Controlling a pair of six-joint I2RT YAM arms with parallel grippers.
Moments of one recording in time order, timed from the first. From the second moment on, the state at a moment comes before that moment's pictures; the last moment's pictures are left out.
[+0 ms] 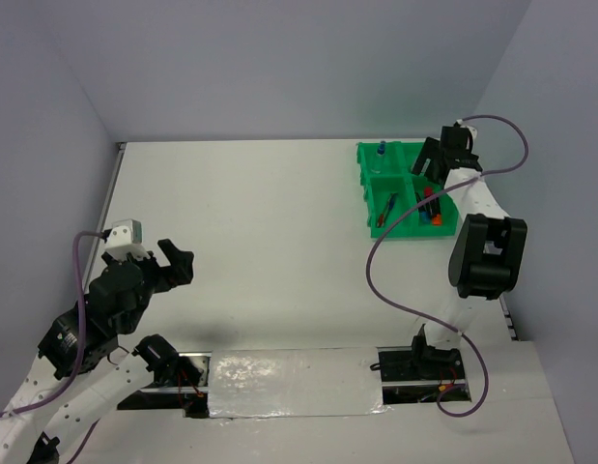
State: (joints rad) left arm -0.66 0.41 0.85 -0.84 -0.57 -0.55; right arm -0.15 1.78 1.40 -0.32 0.22 0.26
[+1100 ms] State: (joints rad) left arm -0.53 0.53 1.16 -1.00 -0.82 -0.55; right arm 0.30 0.35 1.26 -0.93 0.30 0.20
